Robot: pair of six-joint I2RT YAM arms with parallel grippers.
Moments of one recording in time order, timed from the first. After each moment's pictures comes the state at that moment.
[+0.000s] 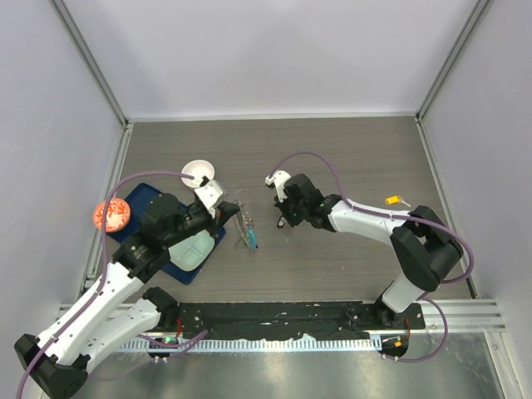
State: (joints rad) left arm -0.62 0.73 0.74 -0.20 0.31 0.12; right arm 0.74 1.60 0.89 -0.03 0.02 -0.05
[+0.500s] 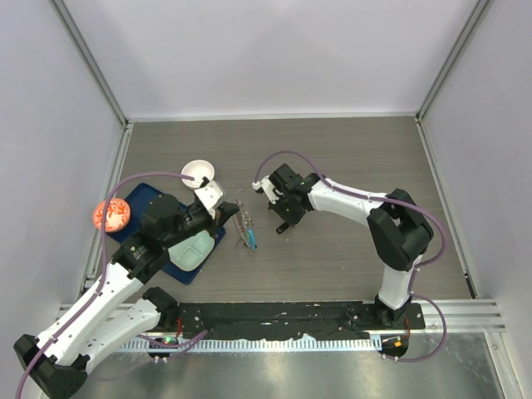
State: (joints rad) left arm -0.63 0.72 0.74 -0.20 0.30 0.13; right arm 0.74 1.80 1.24 -0.59 -0.02 -0.17
